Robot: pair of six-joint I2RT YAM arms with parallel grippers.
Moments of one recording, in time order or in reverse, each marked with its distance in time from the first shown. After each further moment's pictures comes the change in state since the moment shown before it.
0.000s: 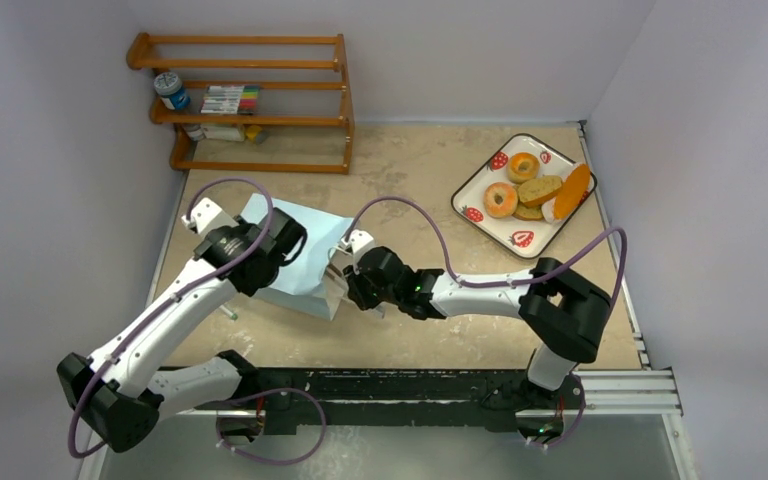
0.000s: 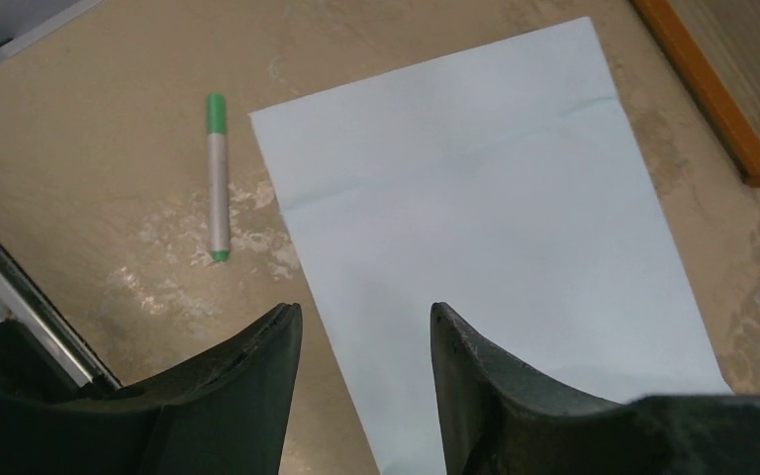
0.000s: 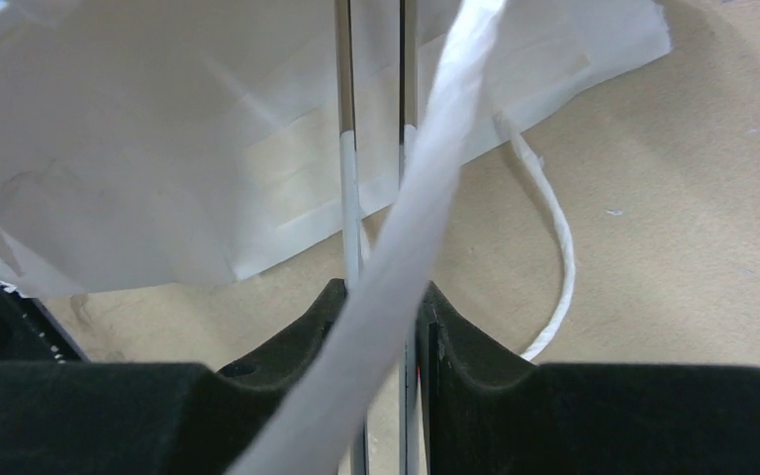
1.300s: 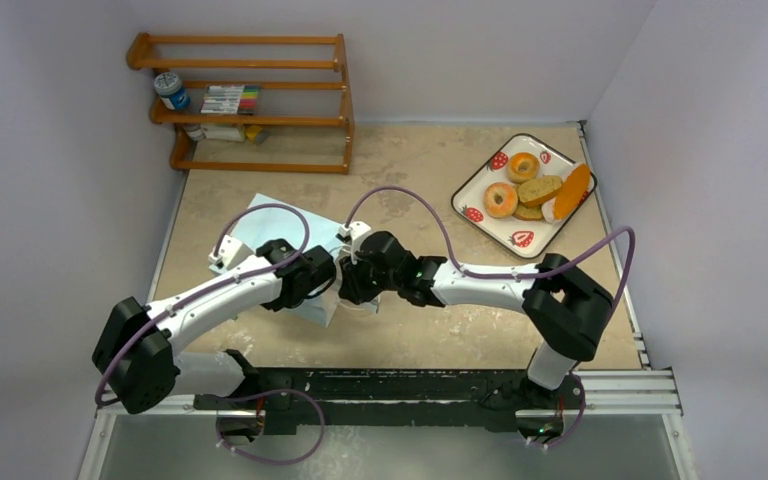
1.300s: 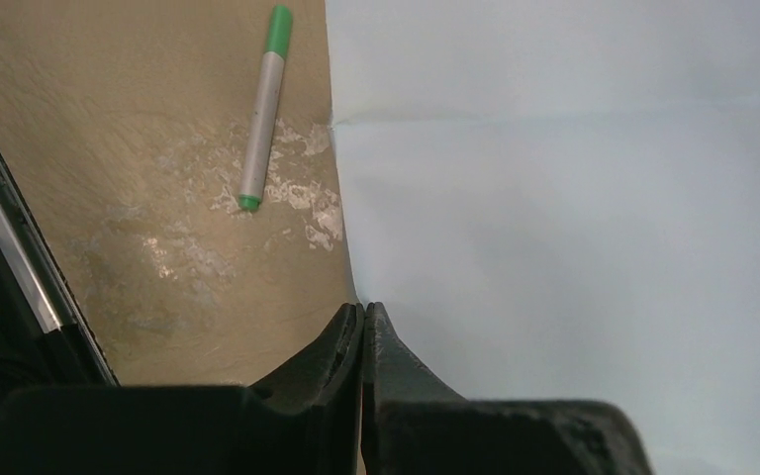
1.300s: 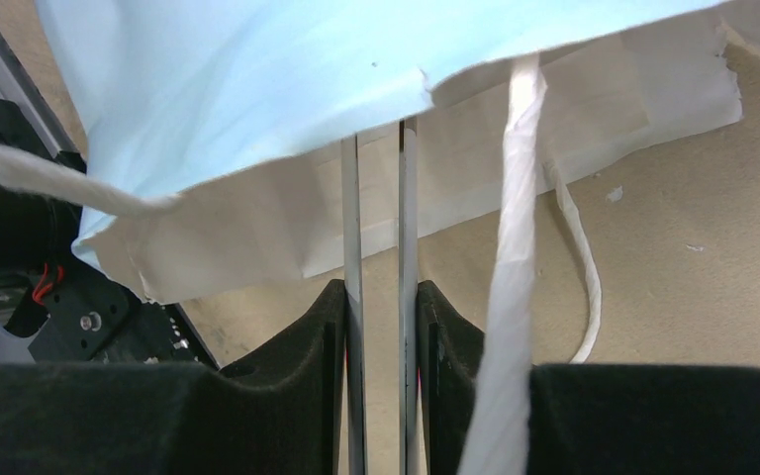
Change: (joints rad) left arm -0.141 0.223 -0.206 -0.146 -0.010 -0.620; right arm -0.061 0.000 0.066 -0.040 -0.229 0.061
